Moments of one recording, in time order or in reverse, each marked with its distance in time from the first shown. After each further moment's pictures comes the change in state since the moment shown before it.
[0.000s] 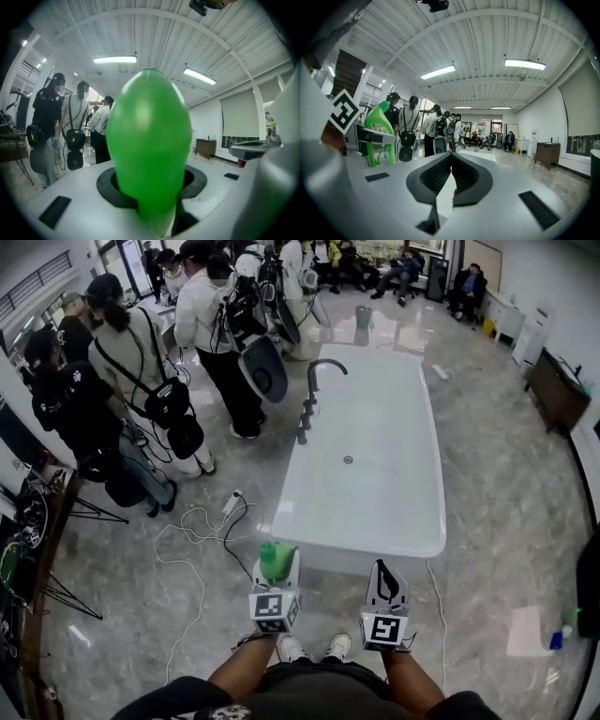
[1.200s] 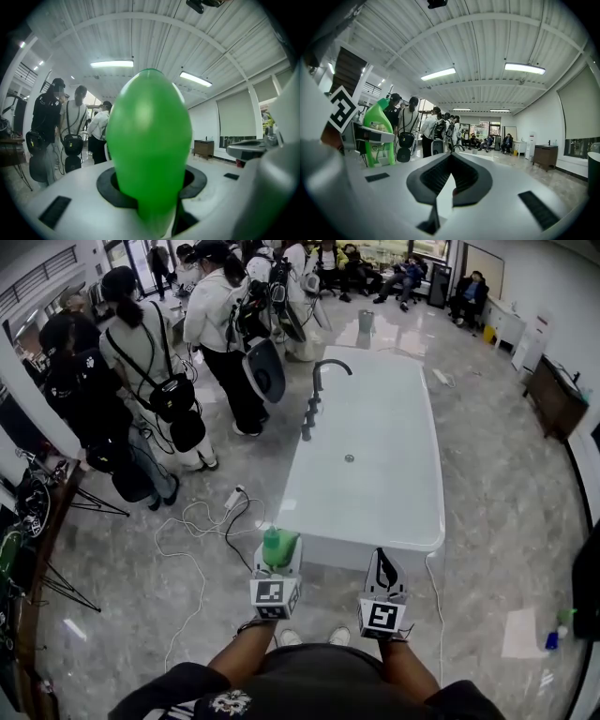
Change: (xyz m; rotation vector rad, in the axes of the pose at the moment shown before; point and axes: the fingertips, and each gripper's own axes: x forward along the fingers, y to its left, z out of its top) left arm -0.031 0.000 0.019 0.032 -0.032 -0.033; right arm -0.023 0.017 0.021 -0.013 -0.019 -0.031
